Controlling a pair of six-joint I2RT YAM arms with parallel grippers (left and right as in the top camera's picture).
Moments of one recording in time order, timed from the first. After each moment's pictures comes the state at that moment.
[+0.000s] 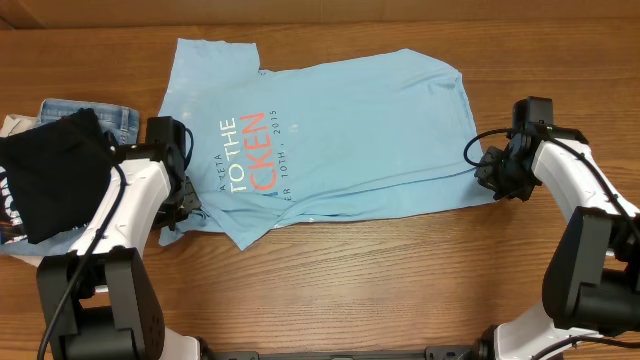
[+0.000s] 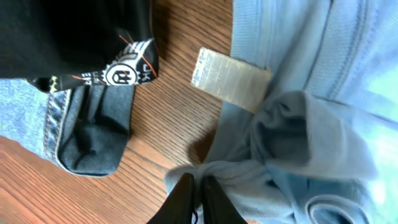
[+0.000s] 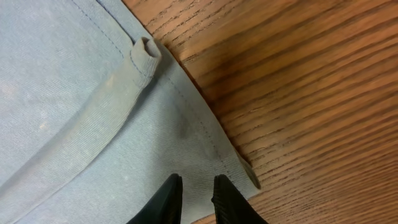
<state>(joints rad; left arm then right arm) 0.07 1.68 1.08 -0.96 -0.34 -0.42 -0.16 1.79 1.16 -0.80 -0.01 0.35</state>
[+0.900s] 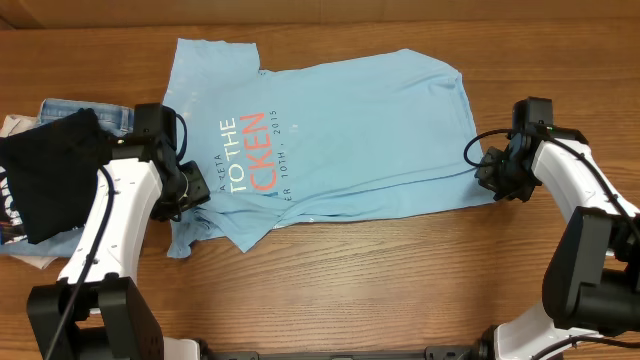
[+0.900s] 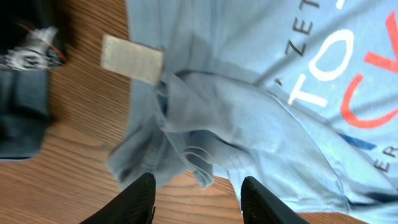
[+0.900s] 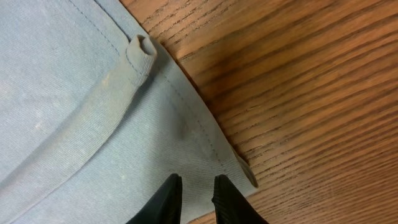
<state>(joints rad) 0.07 1.60 1.16 -1.04 -0.03 -0.41 -0.16 1.79 1.16 -0.80 0.00 0.35</state>
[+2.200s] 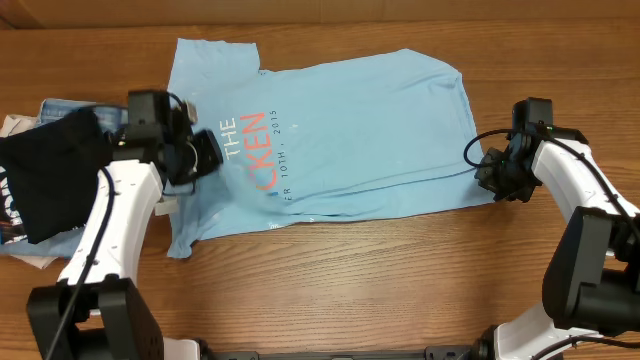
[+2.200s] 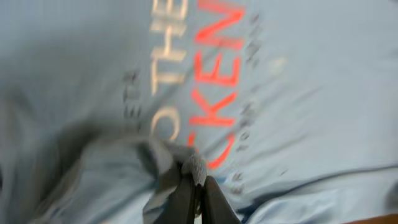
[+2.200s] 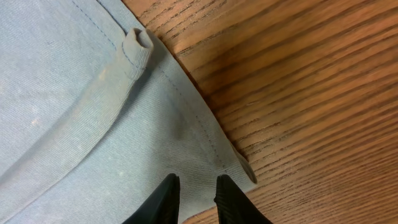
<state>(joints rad) 0.07 1.59 1.16 -0.67 0.33 -0.36 -0.16 1.79 1.16 -0.81 0.00 0.35</state>
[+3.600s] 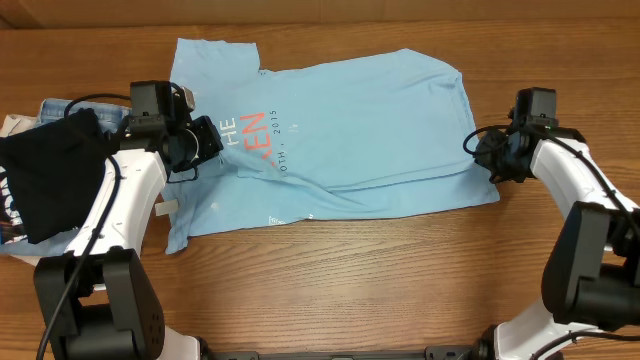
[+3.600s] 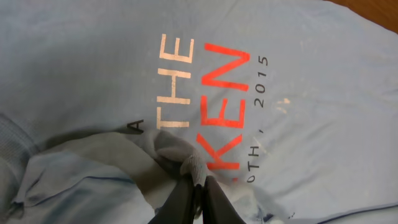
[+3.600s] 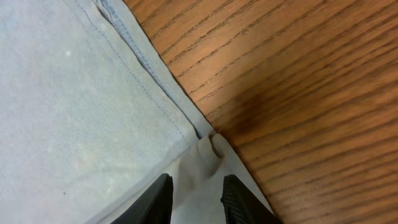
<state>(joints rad) 0.07 1.68 1.17 -0.55 0.29 -0.39 -0.16 1.82 1.16 -0.57 -0.07 0.38</state>
